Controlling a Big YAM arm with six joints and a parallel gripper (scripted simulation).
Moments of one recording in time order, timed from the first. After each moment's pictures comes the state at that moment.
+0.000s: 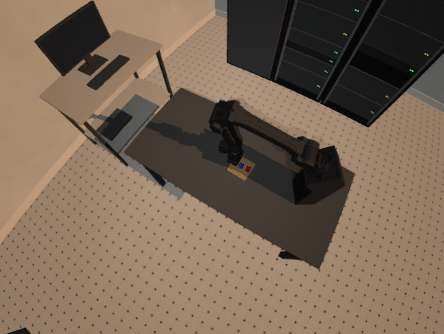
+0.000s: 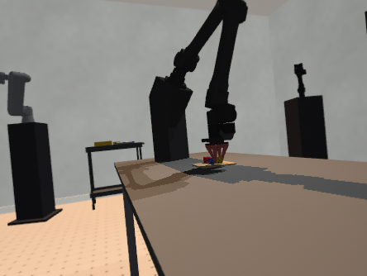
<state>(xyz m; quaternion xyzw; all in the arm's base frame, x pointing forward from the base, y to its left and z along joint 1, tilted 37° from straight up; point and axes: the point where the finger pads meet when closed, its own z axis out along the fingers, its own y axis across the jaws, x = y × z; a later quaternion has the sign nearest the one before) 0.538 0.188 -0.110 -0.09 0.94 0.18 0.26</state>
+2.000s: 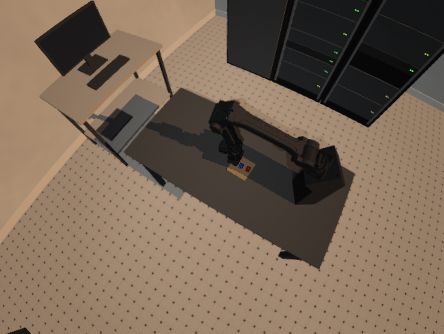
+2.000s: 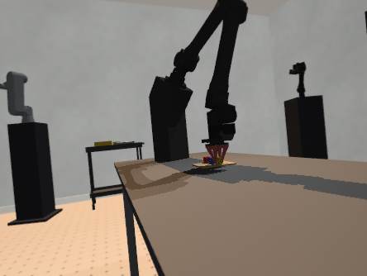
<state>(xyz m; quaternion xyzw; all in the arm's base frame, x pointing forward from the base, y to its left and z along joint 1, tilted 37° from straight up) 0.538 0.189 -0.112 -0.09 0.94 0.18 0.26</state>
